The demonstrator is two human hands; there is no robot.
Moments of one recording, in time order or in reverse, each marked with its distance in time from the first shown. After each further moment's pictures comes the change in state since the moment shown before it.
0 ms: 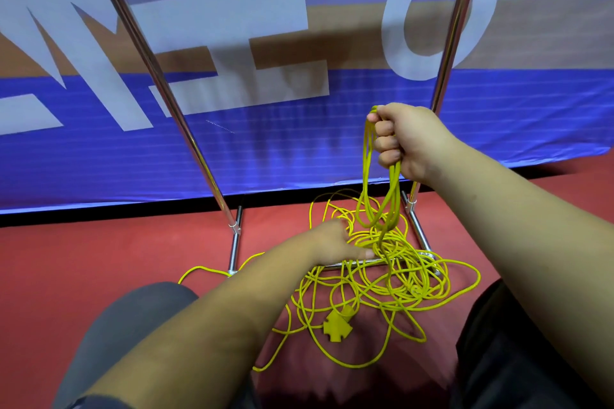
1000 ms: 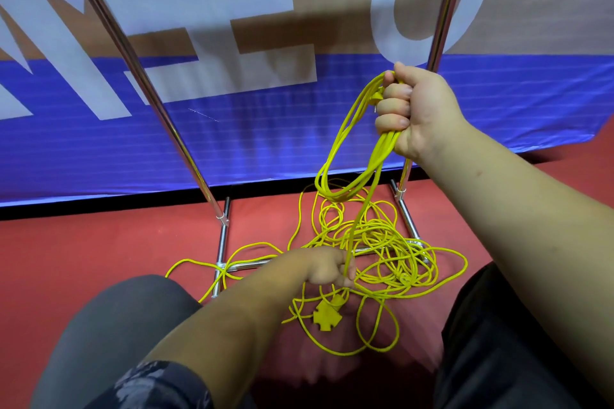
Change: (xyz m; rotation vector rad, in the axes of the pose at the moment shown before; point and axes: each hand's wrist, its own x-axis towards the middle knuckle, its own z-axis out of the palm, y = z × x) left_hand 0.043 -0.046 0.073 -0.072 -0.379 0.185; right_hand -0.002 -0.018 -0.013 0.530 -0.064 0.001
